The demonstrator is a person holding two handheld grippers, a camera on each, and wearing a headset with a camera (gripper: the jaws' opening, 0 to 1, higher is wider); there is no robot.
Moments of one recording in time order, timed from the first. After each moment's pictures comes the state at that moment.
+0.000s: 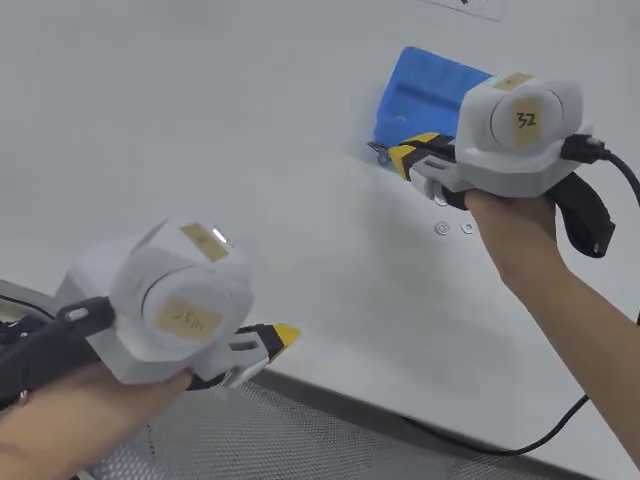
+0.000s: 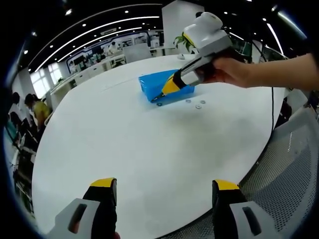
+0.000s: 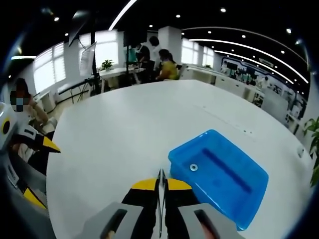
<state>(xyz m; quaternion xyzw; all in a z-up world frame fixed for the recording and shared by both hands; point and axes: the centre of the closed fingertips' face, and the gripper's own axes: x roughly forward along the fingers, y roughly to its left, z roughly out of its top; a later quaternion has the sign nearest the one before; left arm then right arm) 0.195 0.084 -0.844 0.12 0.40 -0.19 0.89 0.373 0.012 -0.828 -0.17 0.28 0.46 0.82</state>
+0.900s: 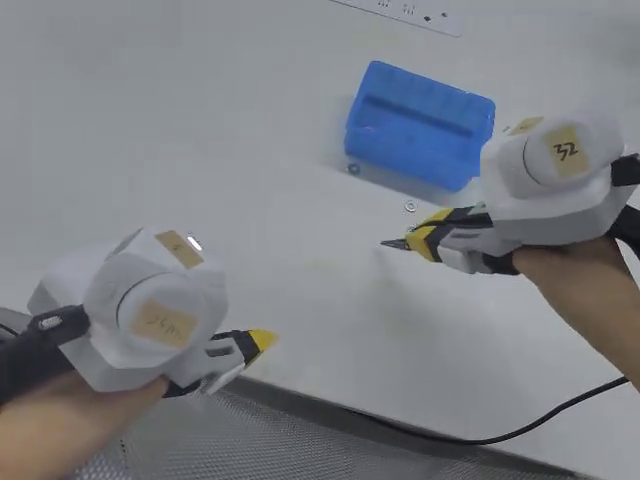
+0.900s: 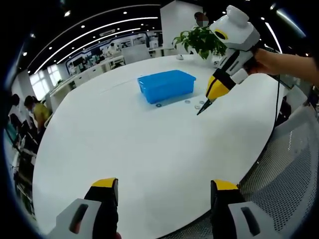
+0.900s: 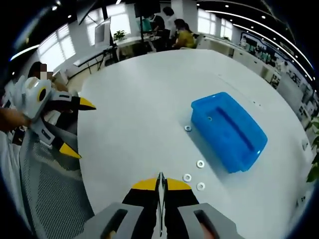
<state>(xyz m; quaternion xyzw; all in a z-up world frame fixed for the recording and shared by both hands) 0.196 0.083 -0.843 0.13 0.40 -0.19 0.89 0.282 -0.061 -0.827 -0.24 0.42 0.49 0.72</state>
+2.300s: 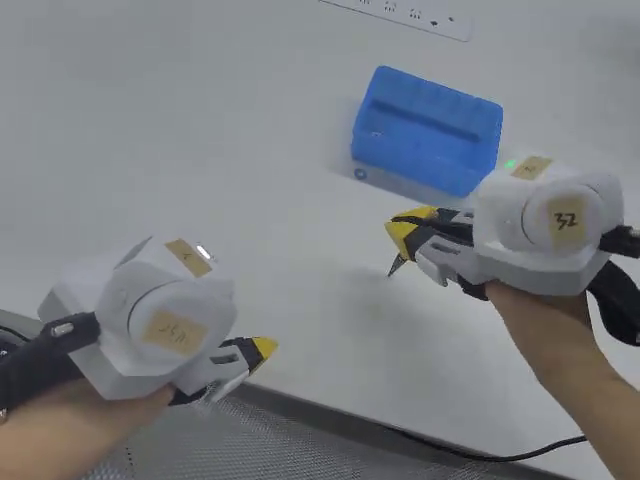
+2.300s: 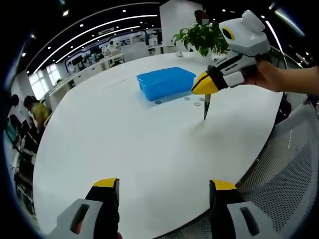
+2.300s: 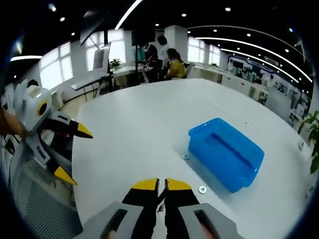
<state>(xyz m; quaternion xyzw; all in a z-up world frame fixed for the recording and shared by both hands) 0.193 0.084 -0.846 0.13 0.41 -0.19 0.88 0.303 -0.028 -0.815 -0.14 0.28 0.48 0.82</state>
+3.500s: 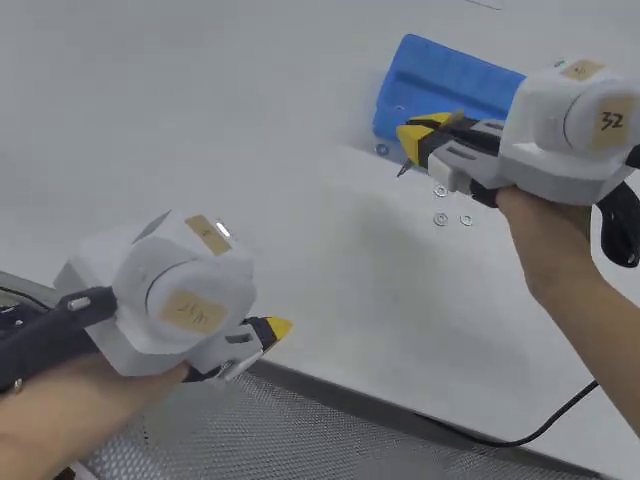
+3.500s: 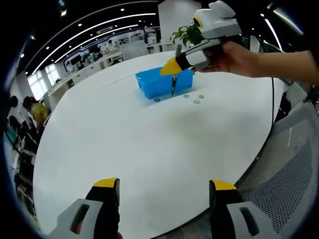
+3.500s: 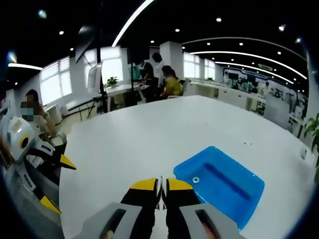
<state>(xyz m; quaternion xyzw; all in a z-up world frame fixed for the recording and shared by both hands) 0.192 0.084 -0.849 0.13 0.41 -0.19 0.88 0.368 0.015 -0.791 -0.12 0.22 0.49 0.83</state>
